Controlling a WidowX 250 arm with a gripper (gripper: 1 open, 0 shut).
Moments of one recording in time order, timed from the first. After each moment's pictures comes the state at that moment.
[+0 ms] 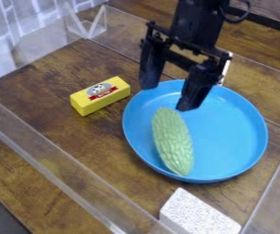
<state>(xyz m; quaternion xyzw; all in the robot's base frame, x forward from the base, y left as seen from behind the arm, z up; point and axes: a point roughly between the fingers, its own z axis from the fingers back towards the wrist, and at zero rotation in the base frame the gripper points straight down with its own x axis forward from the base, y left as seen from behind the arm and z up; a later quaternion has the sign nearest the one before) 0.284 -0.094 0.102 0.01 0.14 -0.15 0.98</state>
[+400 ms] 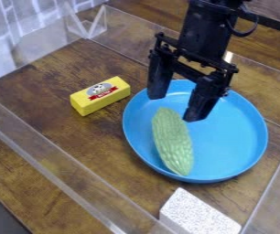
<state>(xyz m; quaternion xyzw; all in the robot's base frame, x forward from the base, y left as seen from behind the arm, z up) 0.282 -0.109 0.095 0.00 0.14 -0.18 0.97</state>
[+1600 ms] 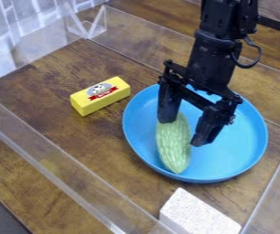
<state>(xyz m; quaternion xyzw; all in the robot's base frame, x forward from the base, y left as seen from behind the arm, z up) 0.287 -0.119 0.059 0.00 0.12 -0.18 0.98</state>
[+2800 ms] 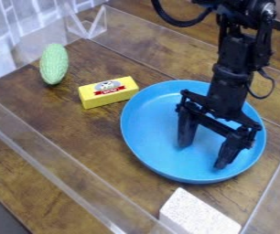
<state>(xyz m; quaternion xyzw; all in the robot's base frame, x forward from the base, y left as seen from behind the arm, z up) 0.315 -0.131 0.017 0.00 0.10 -0.11 0.99</state>
